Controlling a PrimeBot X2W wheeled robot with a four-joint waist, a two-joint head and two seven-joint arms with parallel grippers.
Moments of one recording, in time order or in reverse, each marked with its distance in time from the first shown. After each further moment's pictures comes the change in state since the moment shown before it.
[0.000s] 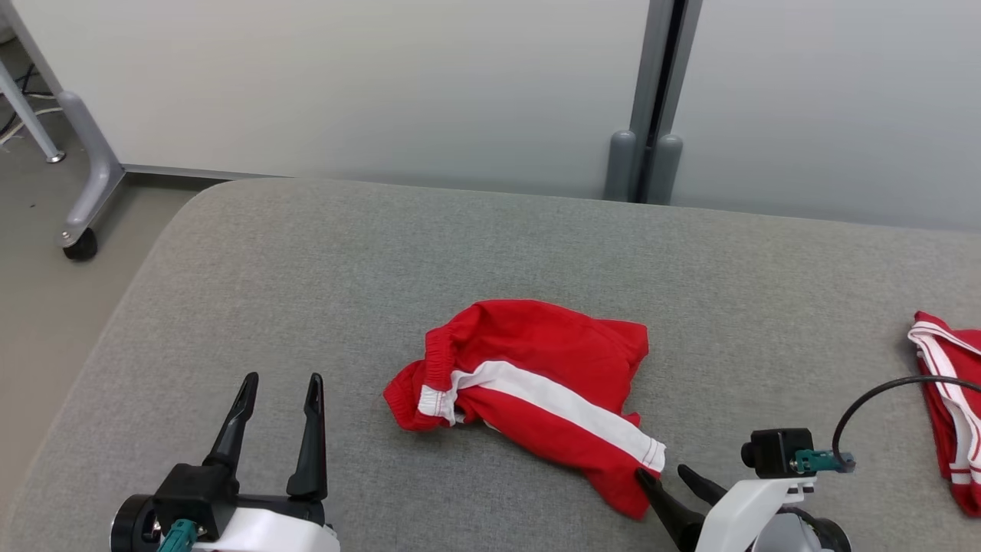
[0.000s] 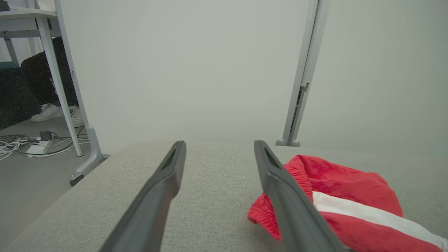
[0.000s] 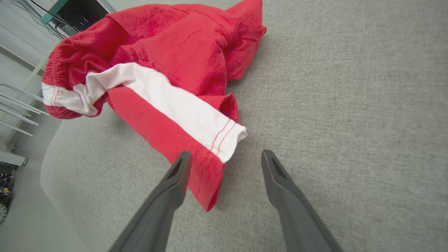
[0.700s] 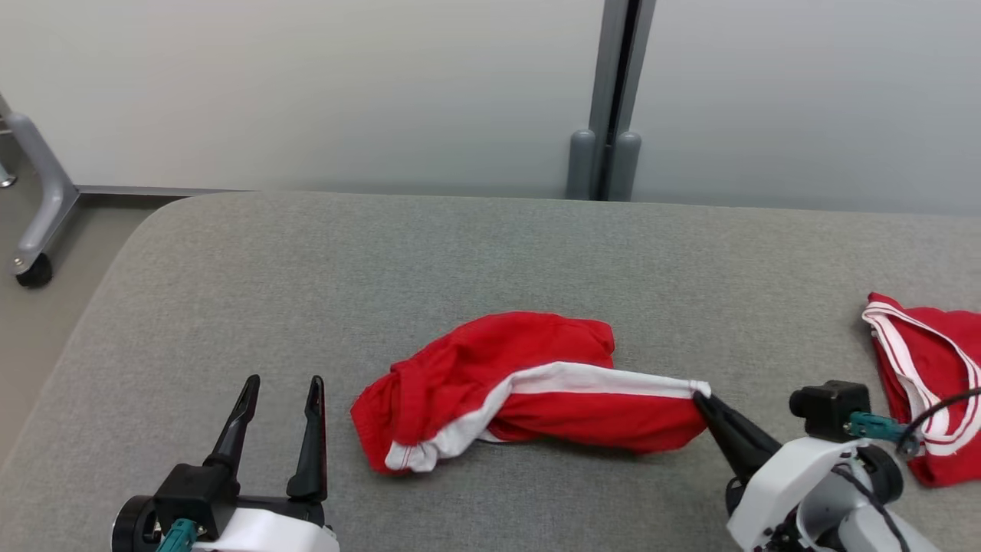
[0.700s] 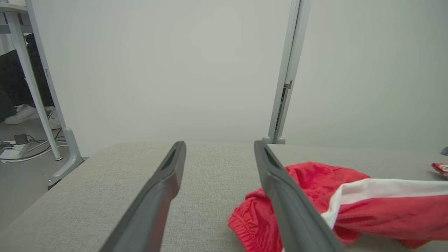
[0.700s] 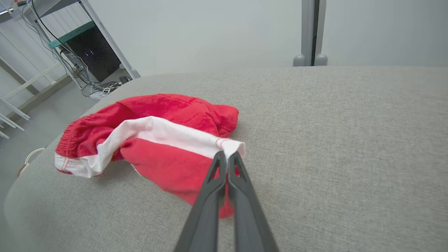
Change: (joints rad) left arm -0.002 -0.006 0.009 0.018 0.001 -0.016 0.000; right arm -0.070 -0.119 0.063 -0.059 -0.029 0.000 -0.166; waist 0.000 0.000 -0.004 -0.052
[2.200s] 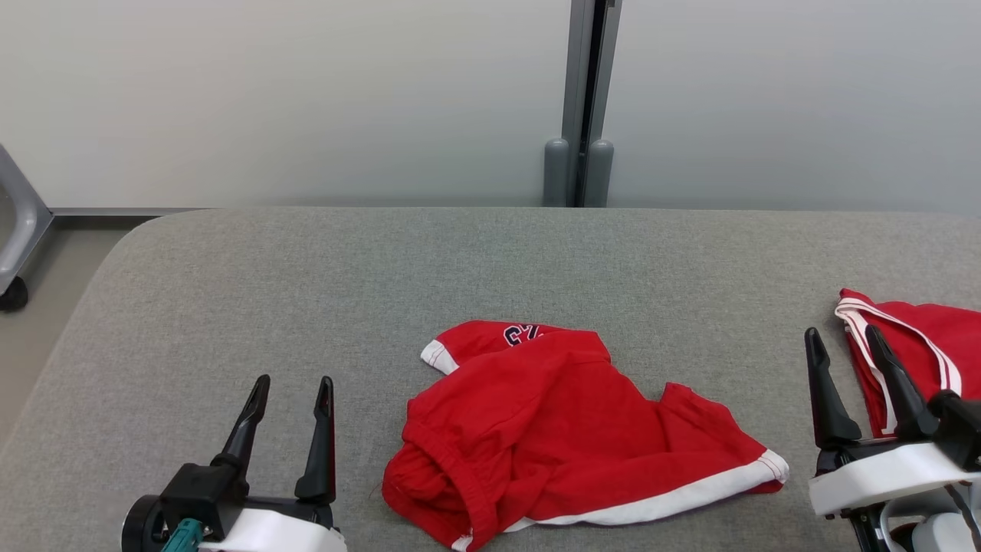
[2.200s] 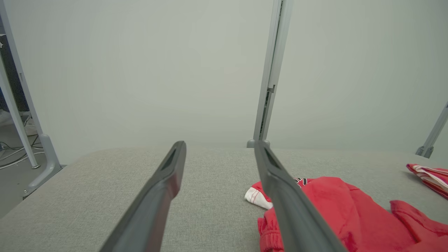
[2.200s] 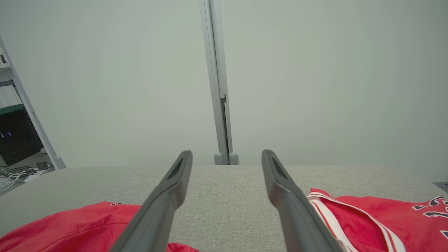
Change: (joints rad) left arm -0.003 0.001 -0.014 -0.010 -0.013 -0.005 0.008; right arm 0.118 0.083 -0.413 -0.101 -0.330 0.000 -0.261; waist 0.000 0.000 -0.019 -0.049
